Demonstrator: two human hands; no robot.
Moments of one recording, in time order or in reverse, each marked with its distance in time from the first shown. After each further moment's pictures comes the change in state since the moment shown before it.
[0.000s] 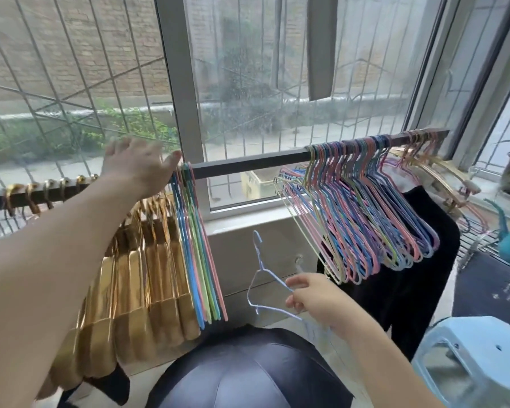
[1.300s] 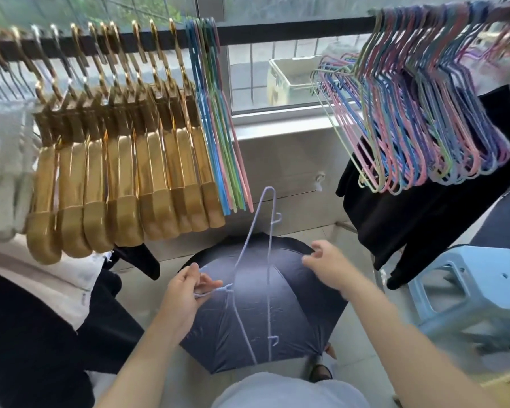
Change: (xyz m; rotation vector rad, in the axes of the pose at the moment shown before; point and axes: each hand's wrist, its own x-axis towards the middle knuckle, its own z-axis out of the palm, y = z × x) left_hand -0.336 0.016 0.240 -1.601 -0.483 -1.010; right_hand 0.012 0.131 0.079 -0.162 -0.073 0.172
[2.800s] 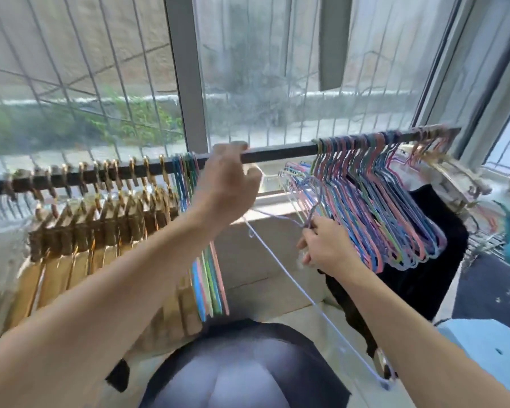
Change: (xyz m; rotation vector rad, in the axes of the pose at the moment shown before) left_hand -0.083 0.295 0.194 0.883 -0.022 1.107; right_hand -0.012 -0.138 -0.129 0.125 0.400 -0.400
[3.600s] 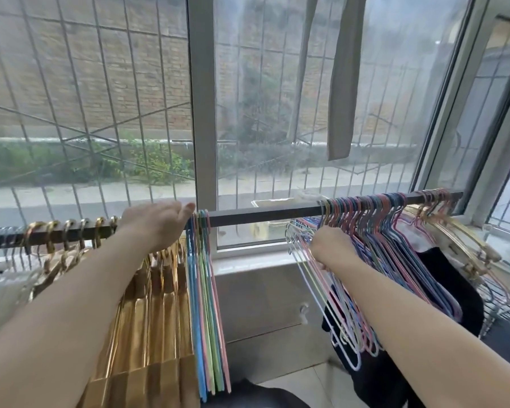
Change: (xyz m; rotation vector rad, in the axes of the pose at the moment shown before) left_hand 0.081 -0.108 -0.092 0.836 -0.165 -0.098; right_hand 0.111 -0.083 -0.035 -0.547 0.150 0.025
